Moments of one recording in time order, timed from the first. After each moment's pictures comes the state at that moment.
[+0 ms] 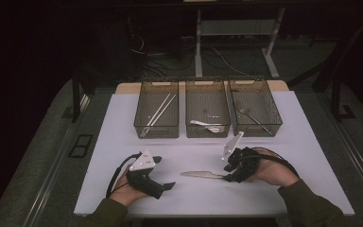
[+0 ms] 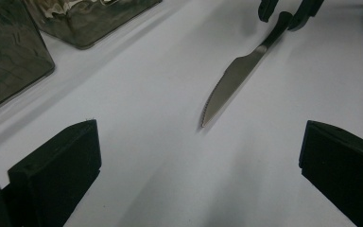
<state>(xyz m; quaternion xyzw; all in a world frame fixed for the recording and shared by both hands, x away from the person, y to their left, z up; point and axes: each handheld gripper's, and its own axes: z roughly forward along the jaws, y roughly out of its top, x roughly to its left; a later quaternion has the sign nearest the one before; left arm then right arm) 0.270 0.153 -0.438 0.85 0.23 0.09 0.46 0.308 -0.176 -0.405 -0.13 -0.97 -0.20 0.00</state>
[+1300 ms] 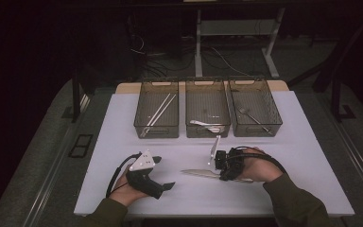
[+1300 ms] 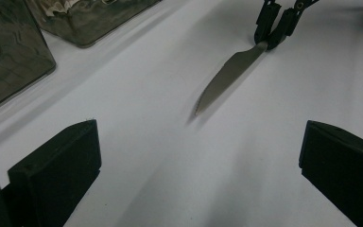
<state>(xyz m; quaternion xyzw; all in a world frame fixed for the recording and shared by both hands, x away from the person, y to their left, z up) 0.270 0.153 -0.439 0.85 0.23 0.09 0.46 0.319 -0.141 -0.418 -0.09 -0.99 -0.09 0.01</state>
